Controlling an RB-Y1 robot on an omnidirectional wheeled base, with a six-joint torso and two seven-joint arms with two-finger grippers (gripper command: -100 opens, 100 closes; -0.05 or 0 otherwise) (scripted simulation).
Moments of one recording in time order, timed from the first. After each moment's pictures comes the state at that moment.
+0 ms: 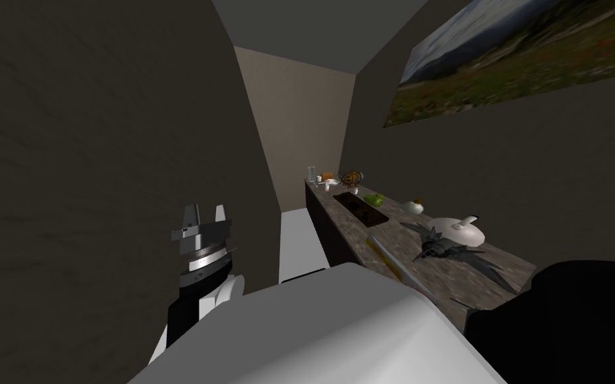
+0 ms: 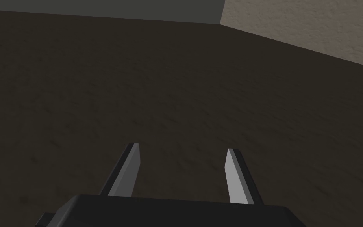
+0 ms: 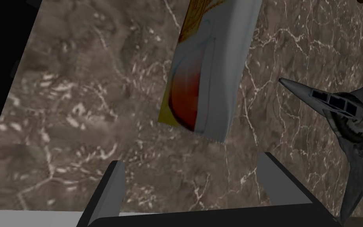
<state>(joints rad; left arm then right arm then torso) 0.50 0.00 -0.03 -2.36 0.05 -0.52 0.14 1.78 -0.79 -0.36 -2.20 -1.23 0.07 -0.48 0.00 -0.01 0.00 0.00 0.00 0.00</state>
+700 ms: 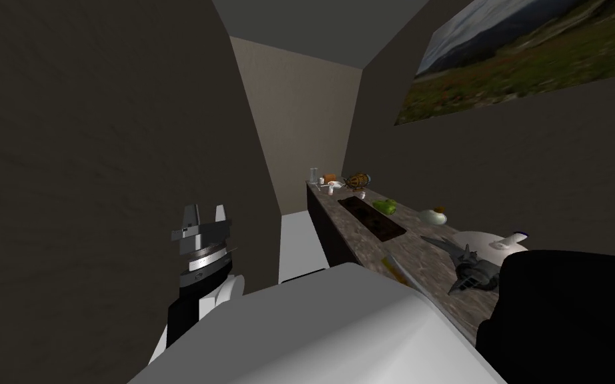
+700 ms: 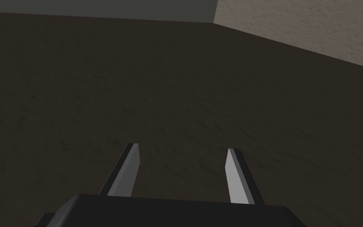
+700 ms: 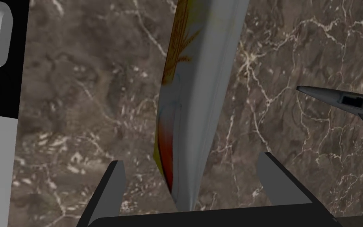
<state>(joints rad) 0.50 0.00 -0.03 -2.36 0.05 -0.52 0.14 1.90 -0.85 -0.41 -2.18 -1.44 0.21 -0.49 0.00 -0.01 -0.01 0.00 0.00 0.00</state>
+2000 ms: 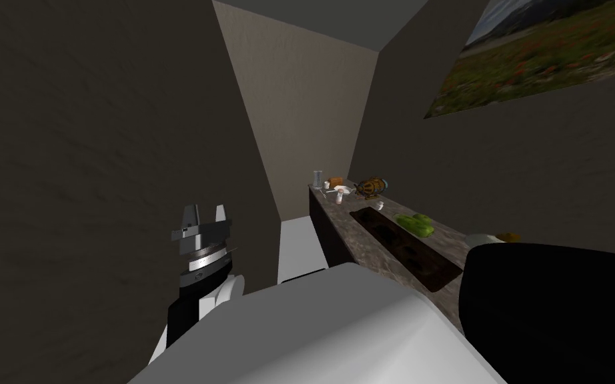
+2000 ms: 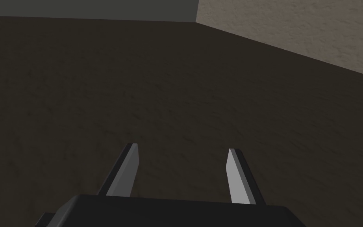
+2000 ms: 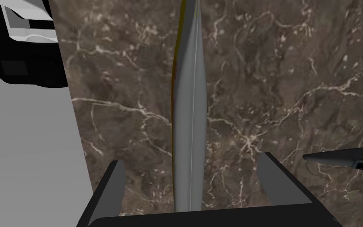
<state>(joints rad) 0.50 0.00 -0.03 -2.36 0.05 -0.52 0.14 2.07 -0.91 -0.51 -2.13 -1.77 0.45 -0.50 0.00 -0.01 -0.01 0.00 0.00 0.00</state>
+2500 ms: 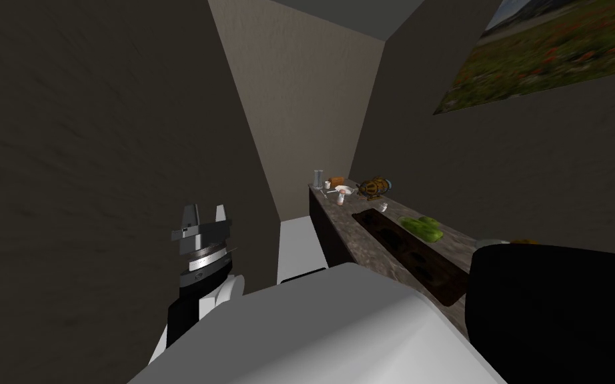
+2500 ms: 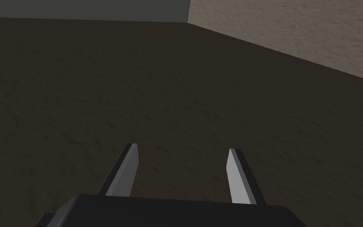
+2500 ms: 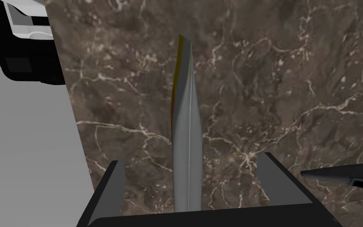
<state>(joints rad) 0.50 0.00 -0.03 -2.36 0.05 -0.52 0.14 2.03 -0.91 -0.48 -2.10 -1.77 0.48 -0.49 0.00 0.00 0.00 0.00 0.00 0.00</state>
